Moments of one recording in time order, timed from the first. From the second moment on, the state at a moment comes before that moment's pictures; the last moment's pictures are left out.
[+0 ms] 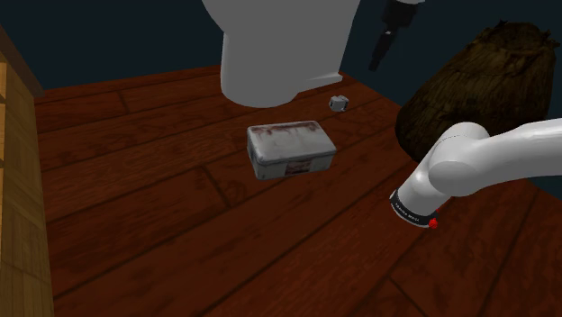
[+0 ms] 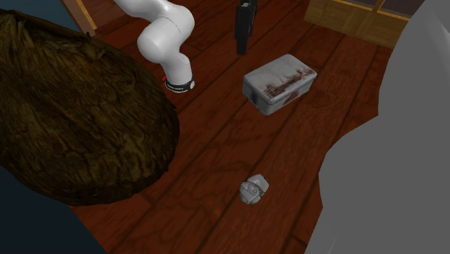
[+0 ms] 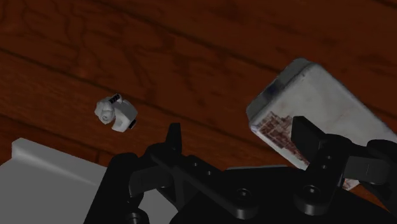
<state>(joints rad) -0.02 -0.79 -0.14 -2.38 -0.19 1.63 -0.28</state>
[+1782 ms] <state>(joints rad) 0.06 0.09 -0.72 -2.23 0.01 2.32 -1.24</state>
